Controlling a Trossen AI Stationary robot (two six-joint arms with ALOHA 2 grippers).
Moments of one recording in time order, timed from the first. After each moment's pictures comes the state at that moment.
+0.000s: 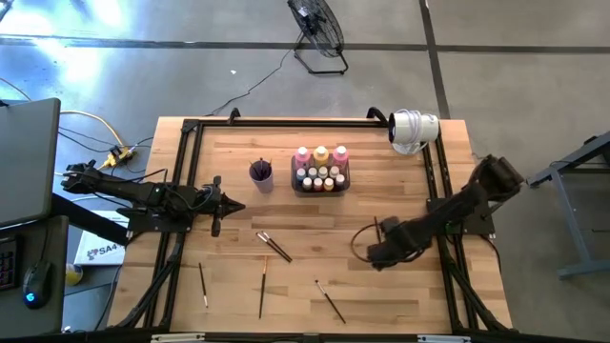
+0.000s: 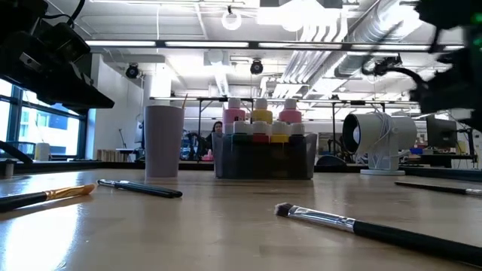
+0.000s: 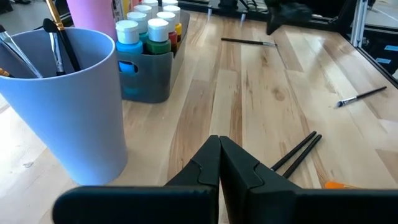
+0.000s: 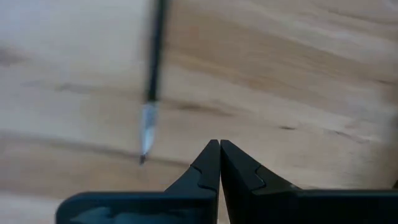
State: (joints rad) left arm -0.21 0.27 0.08 -0.12 -0.30 -0.22; right arm 0.53 1.59 0.85 -0.92 0.00 1.82
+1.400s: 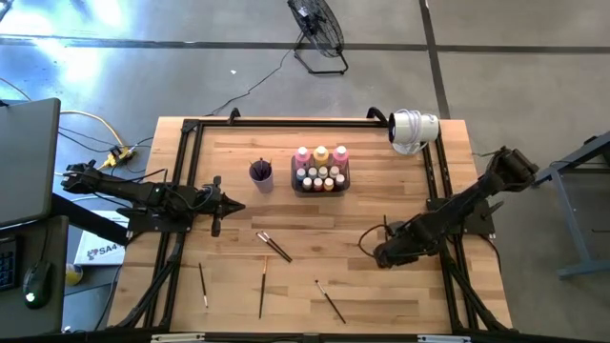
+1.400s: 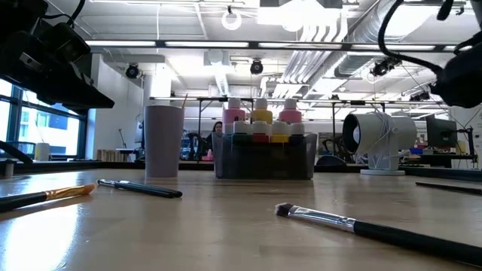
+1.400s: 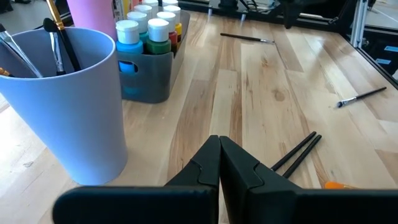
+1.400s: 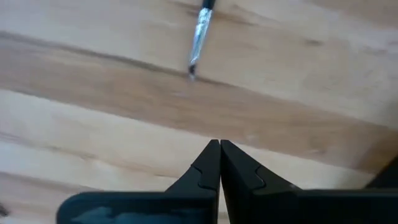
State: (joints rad) left arm -0.21 0.27 0.08 -0.12 -0.30 -0.22; right arm 0.54 1.42 0.77 -0.79 -0.19 1.88
